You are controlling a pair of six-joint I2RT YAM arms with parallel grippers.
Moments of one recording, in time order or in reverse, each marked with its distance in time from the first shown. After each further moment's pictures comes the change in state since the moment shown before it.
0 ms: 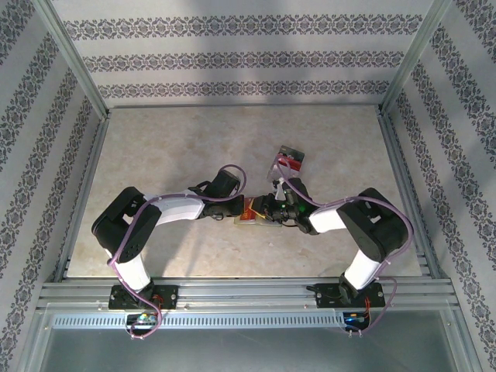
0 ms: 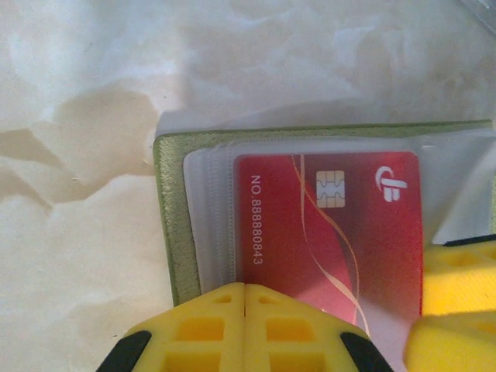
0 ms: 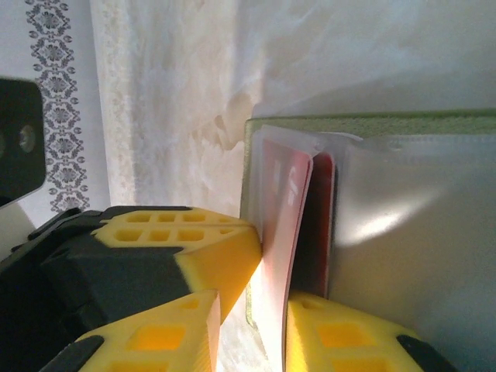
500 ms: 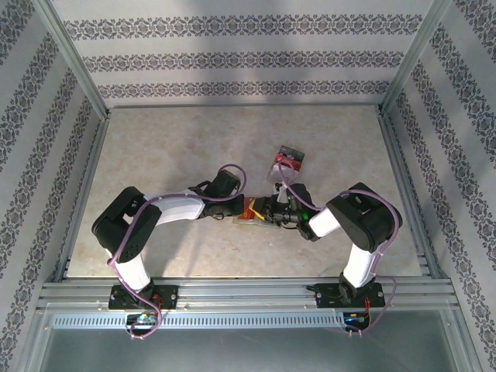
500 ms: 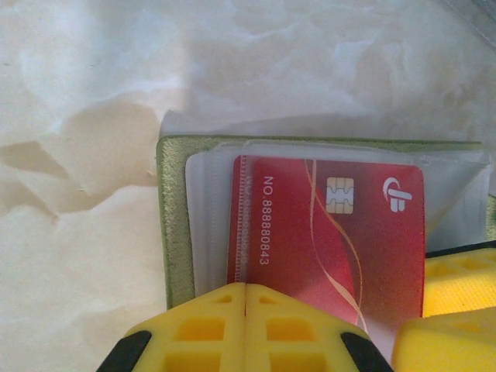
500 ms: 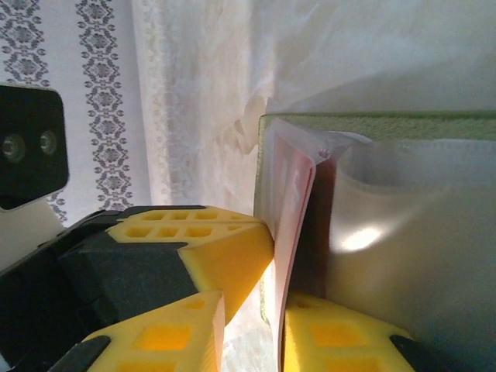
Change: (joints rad) left arm 0.000 0.003 0.003 0.004 -0.014 -0.005; right arm -0.020 0.090 -0.082 0.307 -0.043 0.126
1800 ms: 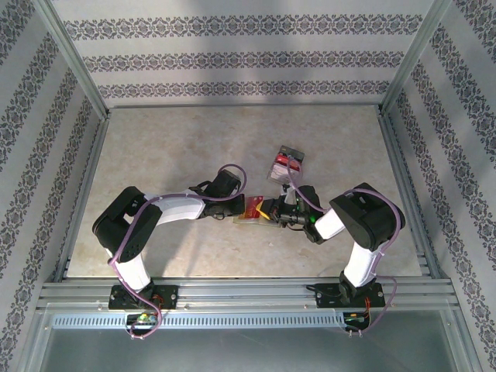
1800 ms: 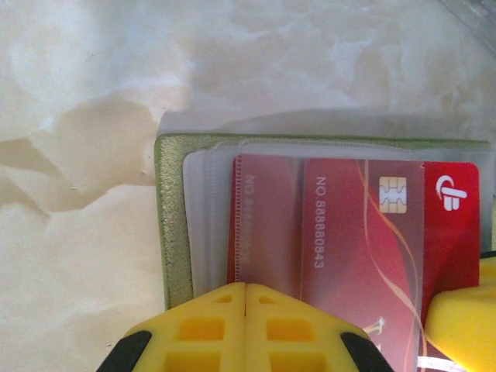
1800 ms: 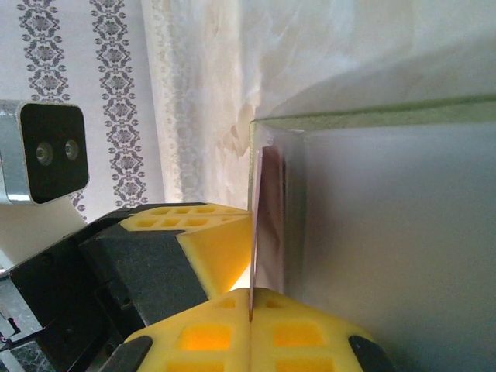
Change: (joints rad) left arm -0.001 0.003 0.003 0.000 -0.001 -0.016; right arm -0.076 -0.004 -0.065 0.077 -0.056 0.025
